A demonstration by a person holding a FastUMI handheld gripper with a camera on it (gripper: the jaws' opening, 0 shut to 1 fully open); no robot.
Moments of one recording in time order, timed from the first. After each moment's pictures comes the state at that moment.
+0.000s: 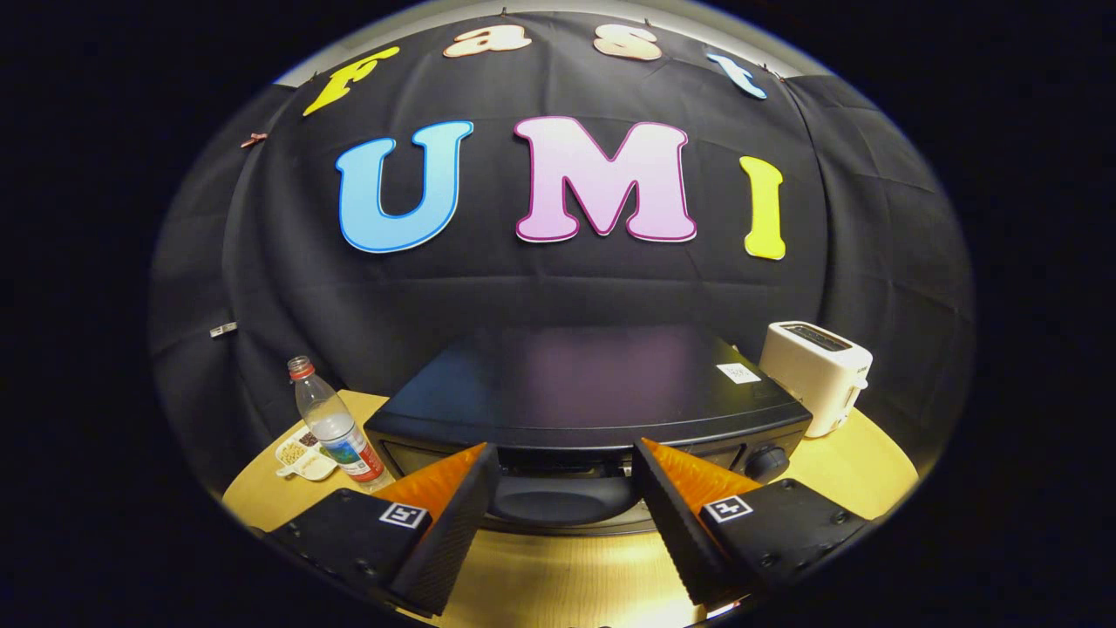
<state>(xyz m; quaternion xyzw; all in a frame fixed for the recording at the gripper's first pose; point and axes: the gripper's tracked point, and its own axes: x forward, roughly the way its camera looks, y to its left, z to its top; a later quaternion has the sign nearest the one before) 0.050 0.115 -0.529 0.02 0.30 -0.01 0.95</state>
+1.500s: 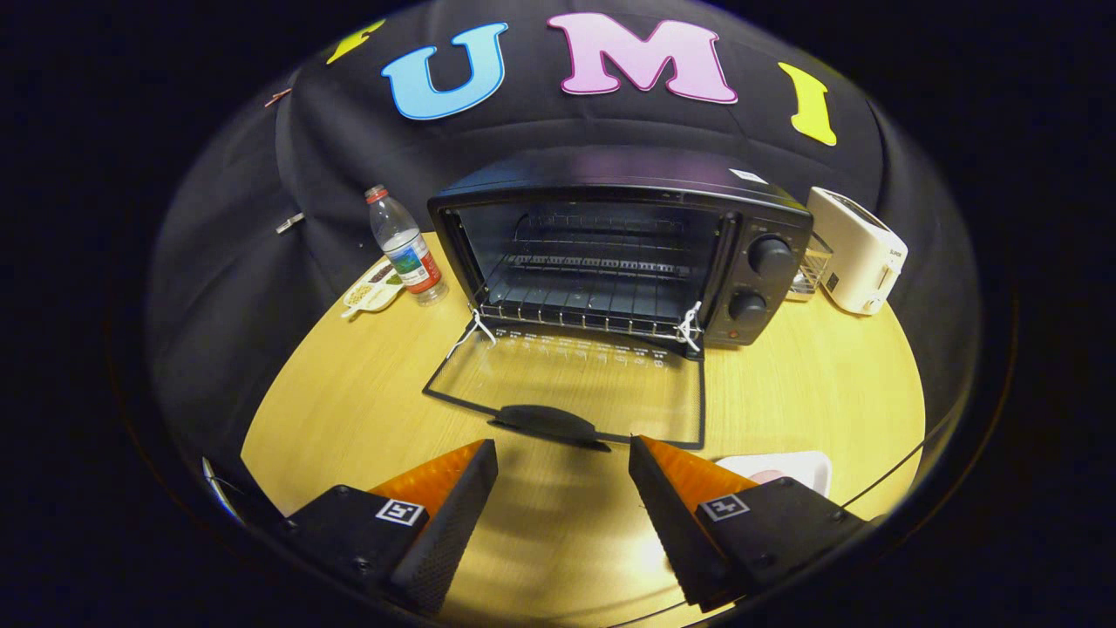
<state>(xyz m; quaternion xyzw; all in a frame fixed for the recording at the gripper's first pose) -0.143 0.082 -0.557 0.06 0.55 0.12 0.83</state>
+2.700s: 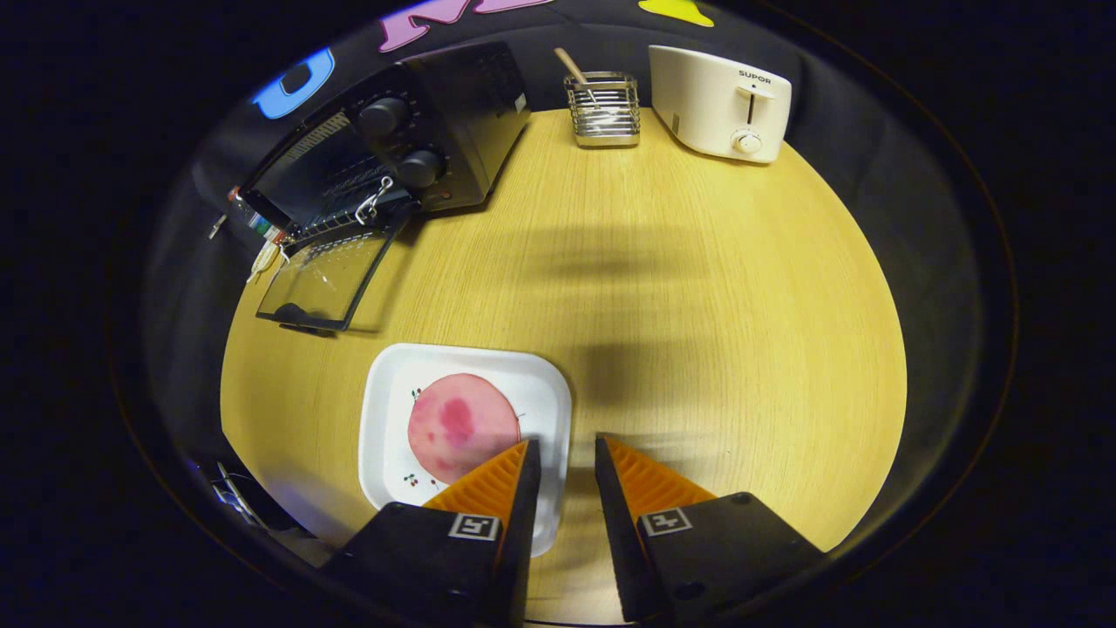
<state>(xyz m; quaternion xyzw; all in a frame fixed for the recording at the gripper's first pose) -0.200 -0.159 -0.645 0.06 0.70 0.03 0.72</state>
